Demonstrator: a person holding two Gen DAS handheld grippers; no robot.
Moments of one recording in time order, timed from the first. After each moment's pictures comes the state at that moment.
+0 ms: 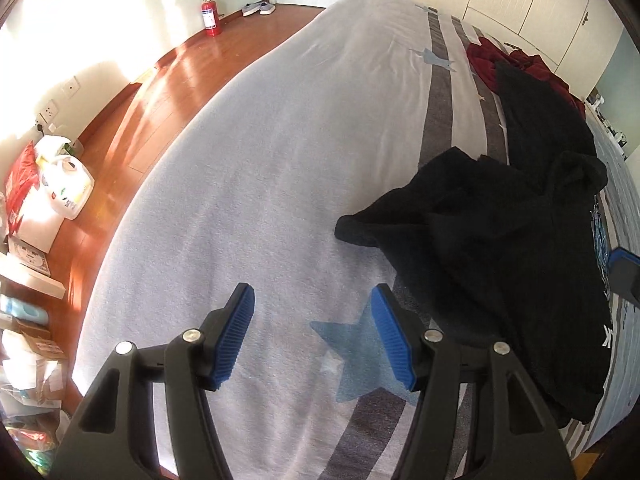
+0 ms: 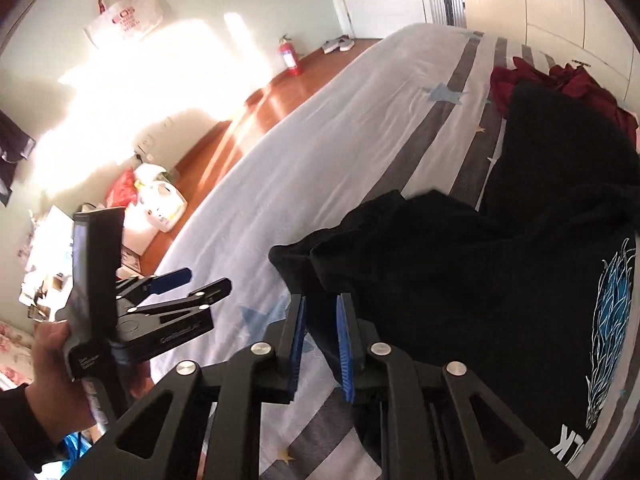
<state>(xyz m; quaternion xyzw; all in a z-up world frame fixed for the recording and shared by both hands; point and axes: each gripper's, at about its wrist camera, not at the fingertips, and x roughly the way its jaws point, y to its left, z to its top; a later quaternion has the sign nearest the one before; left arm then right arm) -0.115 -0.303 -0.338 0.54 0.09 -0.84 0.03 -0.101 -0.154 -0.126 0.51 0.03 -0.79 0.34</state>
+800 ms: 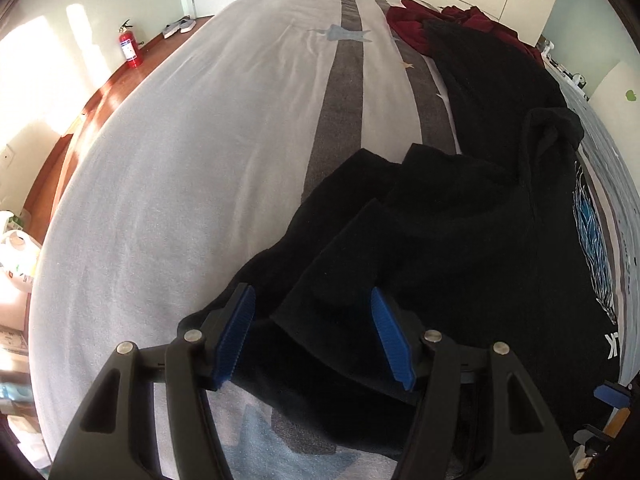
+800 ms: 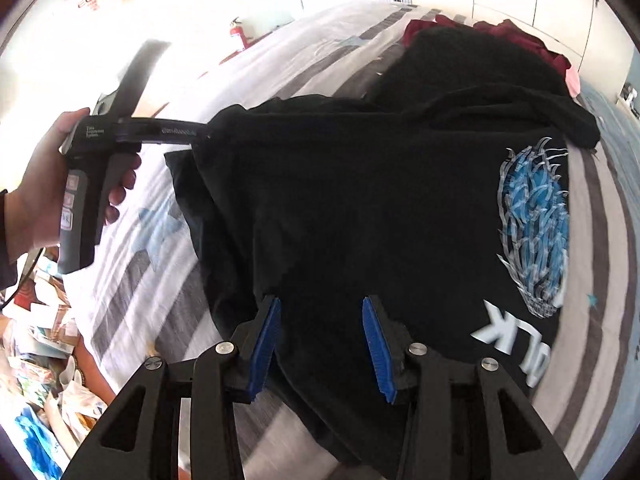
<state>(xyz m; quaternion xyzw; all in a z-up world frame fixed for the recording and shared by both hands) -0.203 -0.215 -0.380 0.55 0.03 -0.83 -0.07 -0.070 -0.045 -0.212 0.53 0.07 -0.81 0.26</state>
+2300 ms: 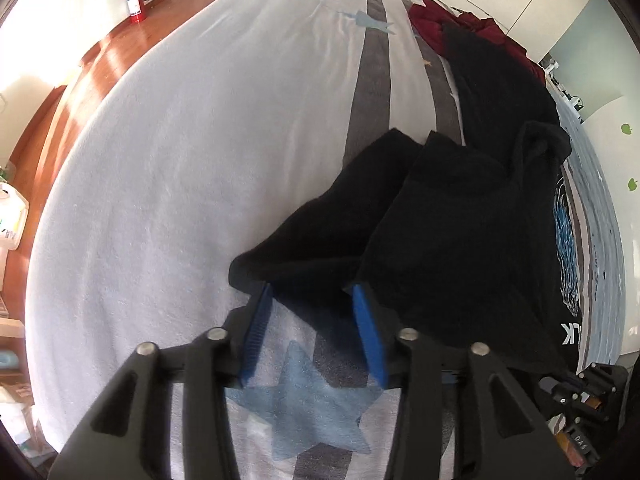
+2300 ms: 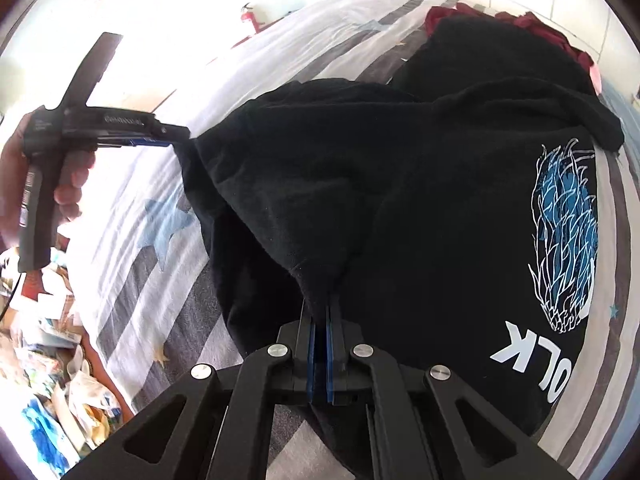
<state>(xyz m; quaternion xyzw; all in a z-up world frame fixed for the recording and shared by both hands) -0.189 -0.257 -0.379 0.57 0.14 -0.80 -0.06 -0.078 -0.050 -0.219 0.55 0.08 -0.79 0.28</state>
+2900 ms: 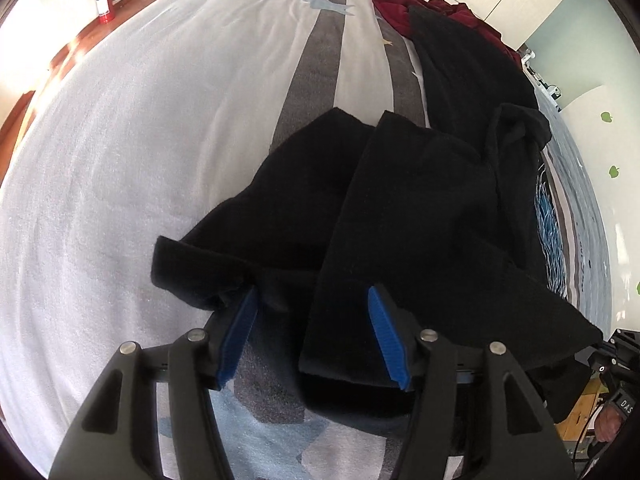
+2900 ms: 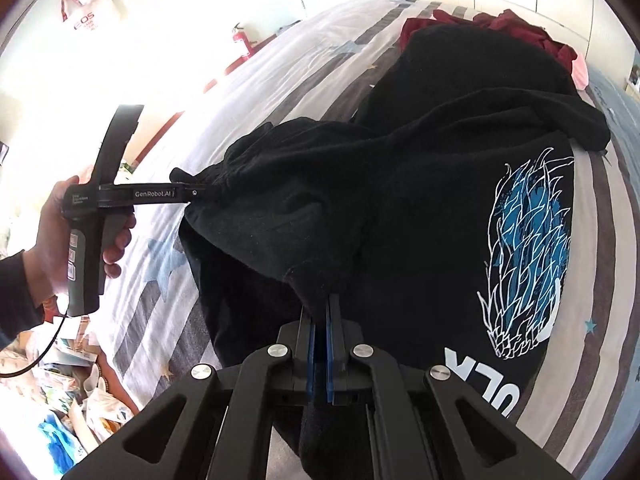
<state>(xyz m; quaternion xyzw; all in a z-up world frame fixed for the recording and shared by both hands) -0.209 -0.212 -0.395 0.57 0.14 -0.80 -0.10 -0.113 -0.006 -0.190 0.54 0.03 -0.79 0.28</state>
